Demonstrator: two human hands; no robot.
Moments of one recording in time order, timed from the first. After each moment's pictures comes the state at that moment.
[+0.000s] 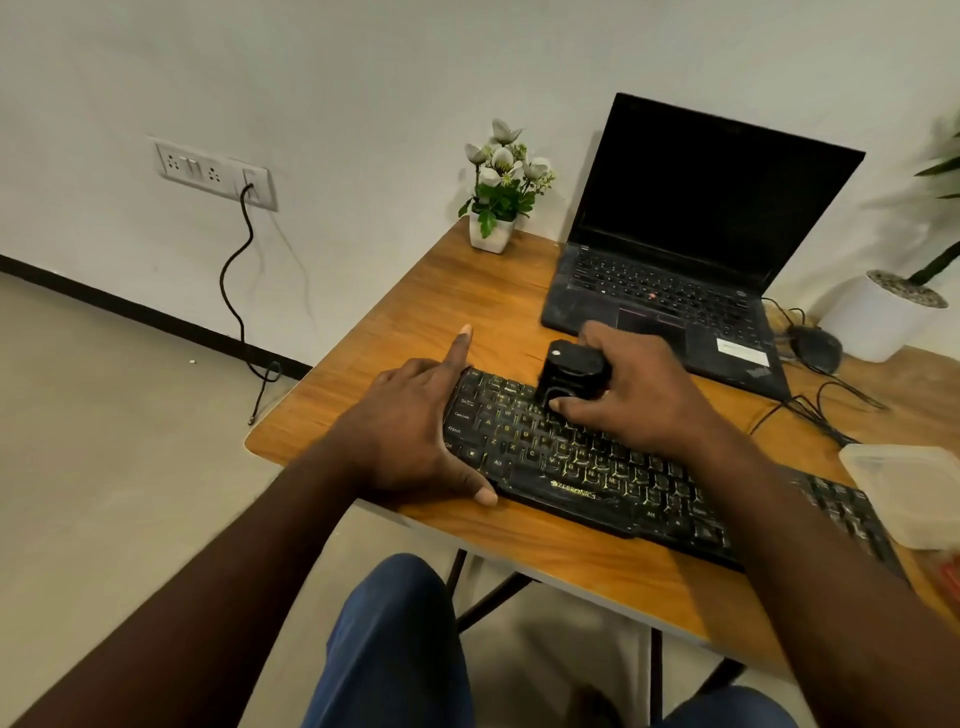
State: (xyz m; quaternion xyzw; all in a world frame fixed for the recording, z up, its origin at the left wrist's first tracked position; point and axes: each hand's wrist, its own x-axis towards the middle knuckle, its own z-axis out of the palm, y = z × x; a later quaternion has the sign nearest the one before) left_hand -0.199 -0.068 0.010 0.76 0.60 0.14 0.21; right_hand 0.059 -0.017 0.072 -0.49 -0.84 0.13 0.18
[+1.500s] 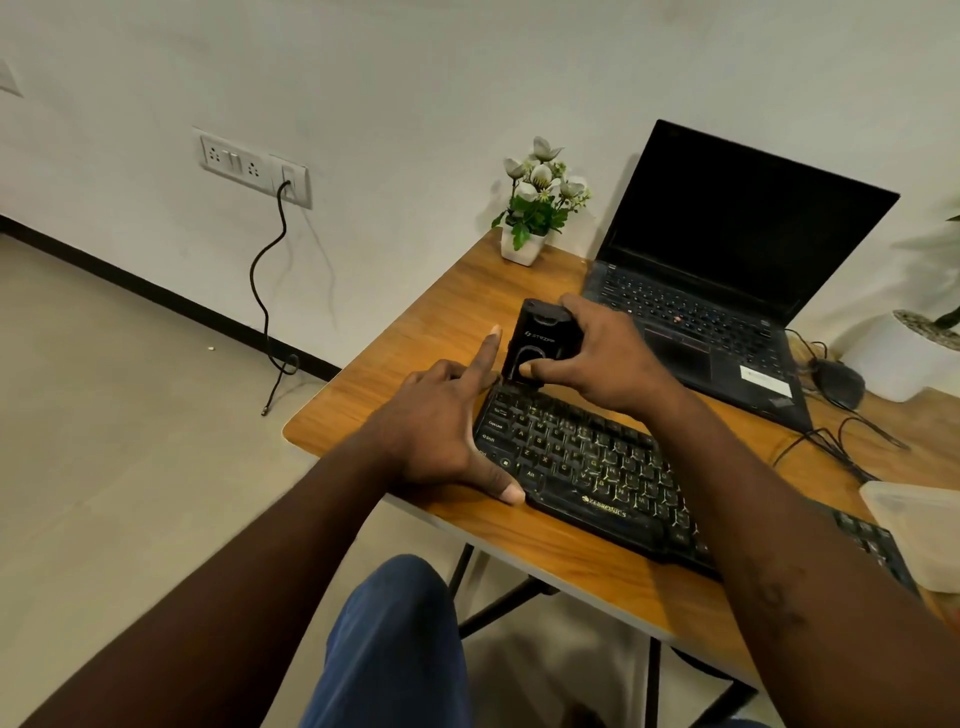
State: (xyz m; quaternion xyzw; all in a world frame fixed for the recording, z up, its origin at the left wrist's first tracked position) left_hand -0.205 -0.065 0.008 0.75 0.60 0.16 0.23; right_hand 0.000 0.026 0.073 -0.46 -0.83 0.20 0.23
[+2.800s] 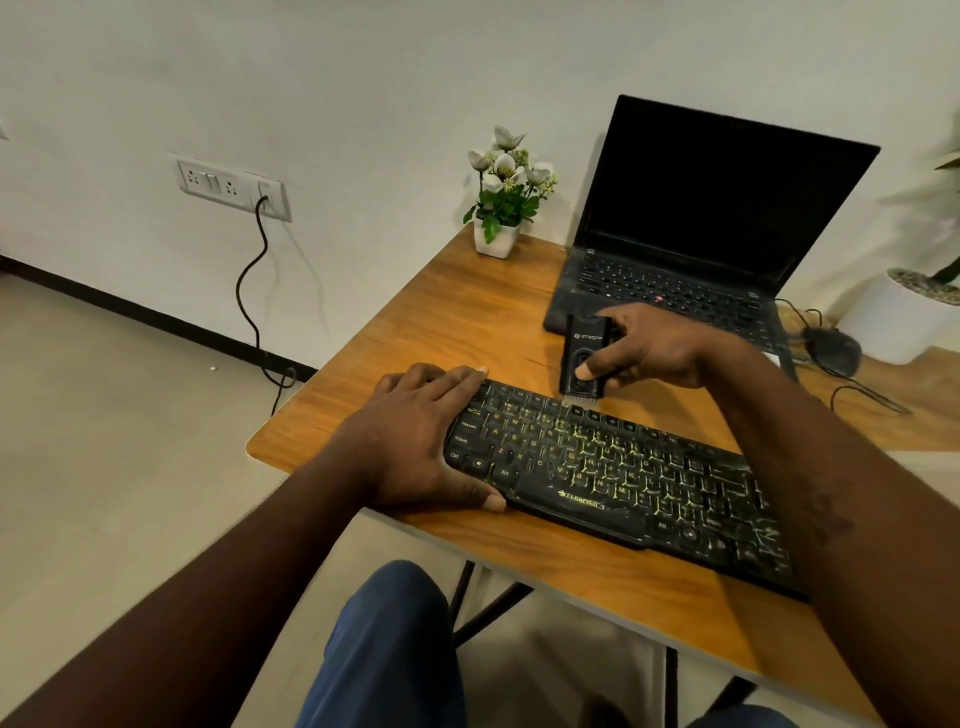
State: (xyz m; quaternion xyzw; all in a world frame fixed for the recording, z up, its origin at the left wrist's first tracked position) left_hand -0.195 -0.062 0.001 0.81 0.57 0.06 0.10; right_hand 0.086 0.085 0.075 -0.50 -0.70 0.50 0.10
